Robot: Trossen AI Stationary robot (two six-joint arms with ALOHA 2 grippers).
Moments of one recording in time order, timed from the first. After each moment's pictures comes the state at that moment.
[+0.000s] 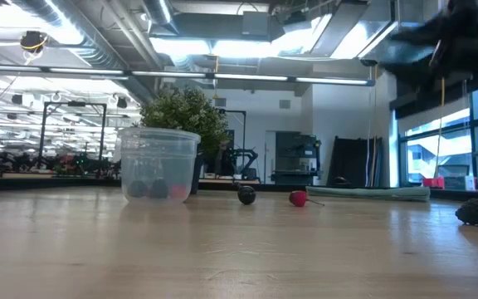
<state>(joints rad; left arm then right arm) -0.02 0.94 0.87 0.10 0.04 -0.17 -0.38 0.04 0.11 0.19 -0.04 0.47</state>
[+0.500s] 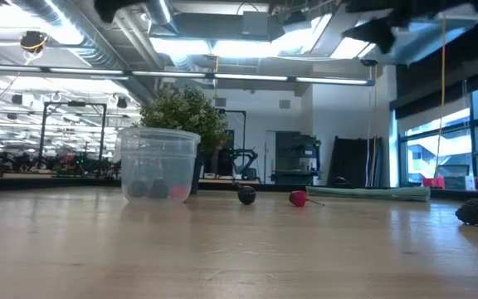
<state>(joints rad) -0.02 0.61 0.70 -0.25 -0.15 -0.16 -0.32 0.76 0.77 -0.28 -0.16 0.16</state>
